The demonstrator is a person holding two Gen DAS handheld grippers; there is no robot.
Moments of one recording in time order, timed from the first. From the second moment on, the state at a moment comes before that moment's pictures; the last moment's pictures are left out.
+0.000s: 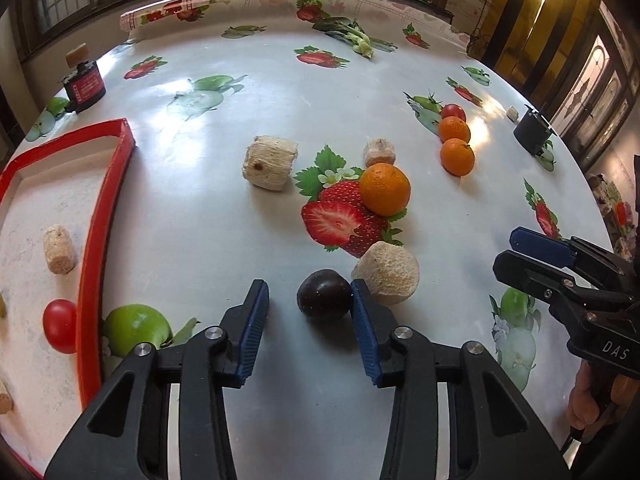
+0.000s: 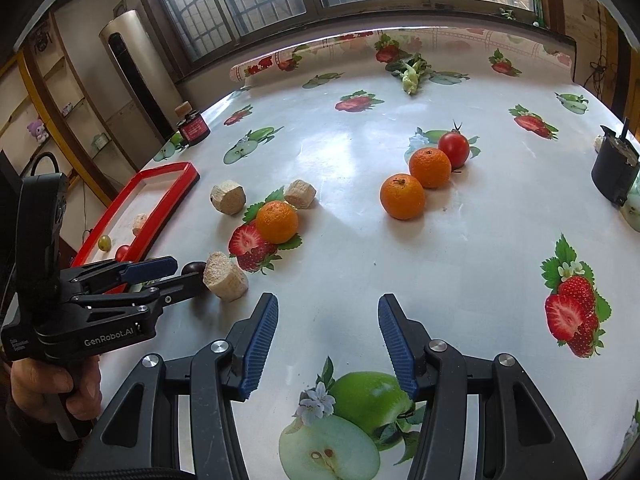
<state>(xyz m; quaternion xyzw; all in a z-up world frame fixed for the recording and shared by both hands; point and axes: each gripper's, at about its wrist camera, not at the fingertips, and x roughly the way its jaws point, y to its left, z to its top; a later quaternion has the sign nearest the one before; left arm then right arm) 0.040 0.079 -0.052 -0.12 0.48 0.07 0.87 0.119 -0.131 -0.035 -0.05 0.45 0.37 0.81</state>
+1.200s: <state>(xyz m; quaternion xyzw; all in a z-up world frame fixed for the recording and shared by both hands) -0.053 0.132 -0.003 -0.15 0.42 0.13 0.89 0.062 -0.039 -0.021 -0.11 0.42 0.46 0.78</state>
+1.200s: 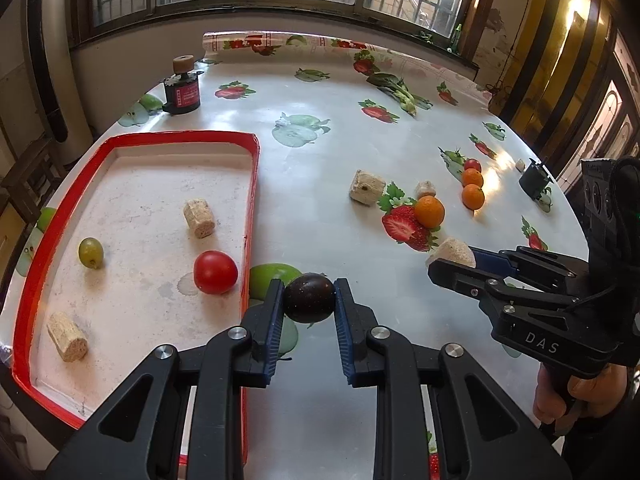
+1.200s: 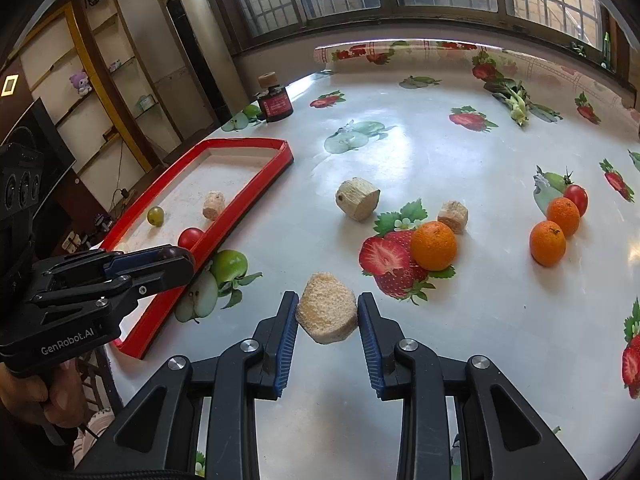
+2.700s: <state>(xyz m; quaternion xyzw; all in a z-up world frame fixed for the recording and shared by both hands) -0.123 0.204 -0.016 -0.21 0.40 0.20 0.87 0.005 0.047 -0.013 -0.15 0.41 0.52 0.74</state>
